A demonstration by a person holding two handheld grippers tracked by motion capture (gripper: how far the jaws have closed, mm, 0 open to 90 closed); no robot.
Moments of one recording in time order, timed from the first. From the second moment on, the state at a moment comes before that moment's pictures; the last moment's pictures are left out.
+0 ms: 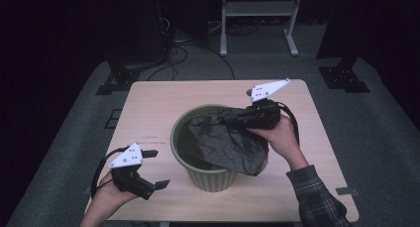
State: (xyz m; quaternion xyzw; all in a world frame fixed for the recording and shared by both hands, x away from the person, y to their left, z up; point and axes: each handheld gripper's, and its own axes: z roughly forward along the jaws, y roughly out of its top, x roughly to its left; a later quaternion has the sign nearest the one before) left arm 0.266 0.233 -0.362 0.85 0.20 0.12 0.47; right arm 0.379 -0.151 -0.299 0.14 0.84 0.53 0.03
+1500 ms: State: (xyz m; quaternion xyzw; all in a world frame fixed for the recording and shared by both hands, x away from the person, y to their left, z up) left arm 0.345 0.134 -0.302 0.88 0.09 0.13 0.45; right arm 0.381 -0.138 -0.284 0.11 0.82 0.56 0.01
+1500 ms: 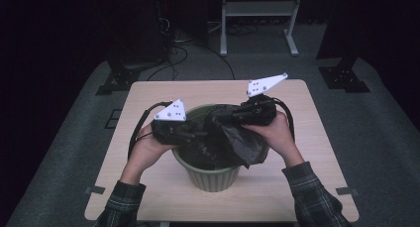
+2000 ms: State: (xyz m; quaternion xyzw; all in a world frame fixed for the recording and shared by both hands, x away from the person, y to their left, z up) left arm 0.343 0.133 -0.293 0.87 0.10 0.15 0.46; right arm 0.382 -0.120 -0.283 0.10 0.82 0.56 0.00
